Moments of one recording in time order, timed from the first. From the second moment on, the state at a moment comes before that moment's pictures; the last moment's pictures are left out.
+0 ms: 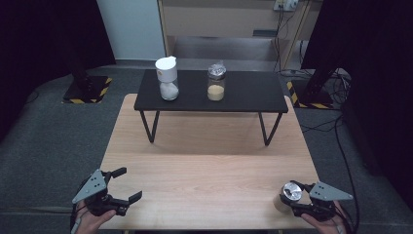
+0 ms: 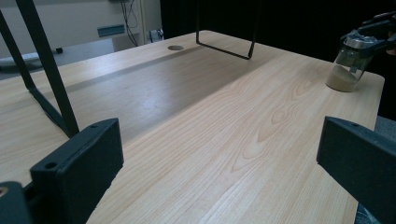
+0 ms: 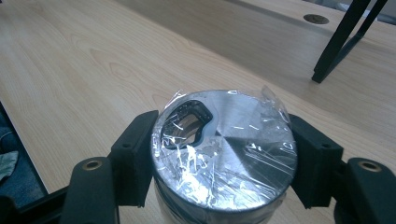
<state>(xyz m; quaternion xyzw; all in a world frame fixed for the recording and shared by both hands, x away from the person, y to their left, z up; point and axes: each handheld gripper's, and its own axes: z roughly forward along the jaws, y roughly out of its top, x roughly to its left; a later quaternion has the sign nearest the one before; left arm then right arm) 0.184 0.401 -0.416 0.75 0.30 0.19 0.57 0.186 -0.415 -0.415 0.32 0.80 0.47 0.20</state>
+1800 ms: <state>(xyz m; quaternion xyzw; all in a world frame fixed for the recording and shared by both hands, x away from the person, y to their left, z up) 0.185 0.401 -0.416 0.75 0.30 0.19 0.57 0.237 -0.385 -0.353 0.26 0.82 0.48 0.15</state>
